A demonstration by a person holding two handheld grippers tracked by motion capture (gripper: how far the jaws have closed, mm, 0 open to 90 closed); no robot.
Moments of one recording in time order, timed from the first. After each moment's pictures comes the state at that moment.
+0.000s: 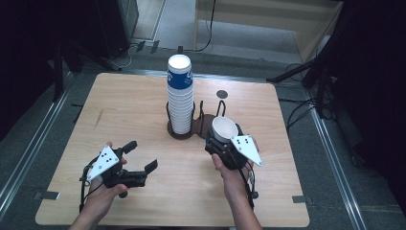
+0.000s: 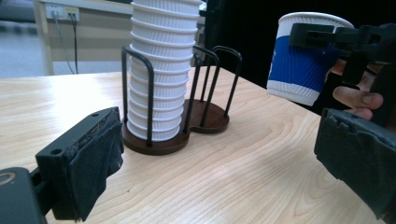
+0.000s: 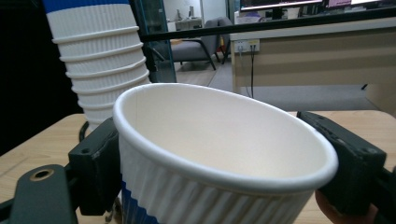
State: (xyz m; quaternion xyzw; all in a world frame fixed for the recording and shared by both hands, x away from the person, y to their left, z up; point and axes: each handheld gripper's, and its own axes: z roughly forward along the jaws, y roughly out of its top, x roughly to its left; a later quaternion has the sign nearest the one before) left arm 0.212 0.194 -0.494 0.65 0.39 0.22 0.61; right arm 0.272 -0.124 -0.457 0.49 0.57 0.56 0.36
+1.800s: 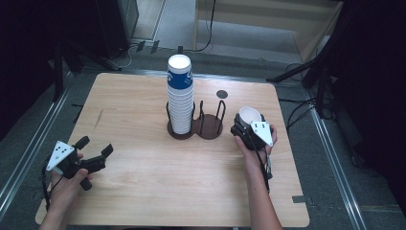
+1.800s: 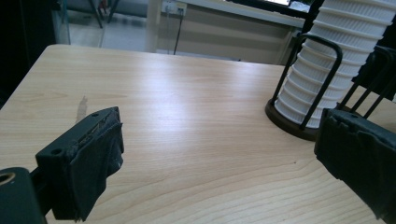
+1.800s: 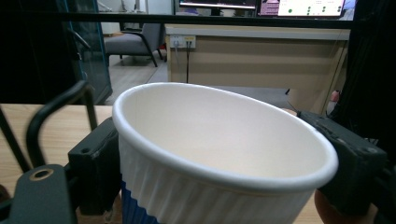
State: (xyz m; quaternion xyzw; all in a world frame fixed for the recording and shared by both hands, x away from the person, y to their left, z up) left arm 0.230 0.308 -0.529 0.58 0.52 0.30 0.55; right arm 0.358 -0.191 -0.507 0.52 0.54 0.48 0.46
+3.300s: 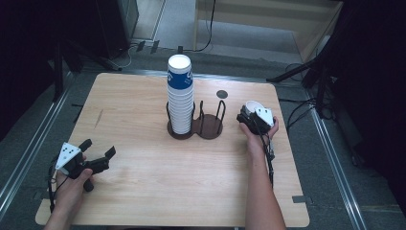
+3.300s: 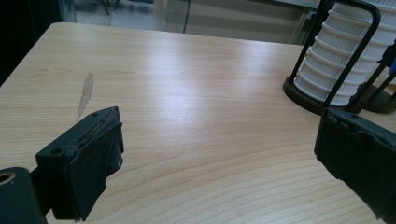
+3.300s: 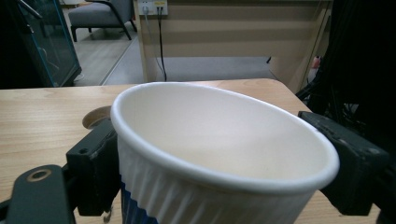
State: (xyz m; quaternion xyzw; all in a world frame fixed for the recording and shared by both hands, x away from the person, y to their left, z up) left arm 0.237 0.308 -0.550 0.60 0.53 0.30 0.52; right arm 0.432 -0.215 -0.534 0.57 0.54 0.42 0.44
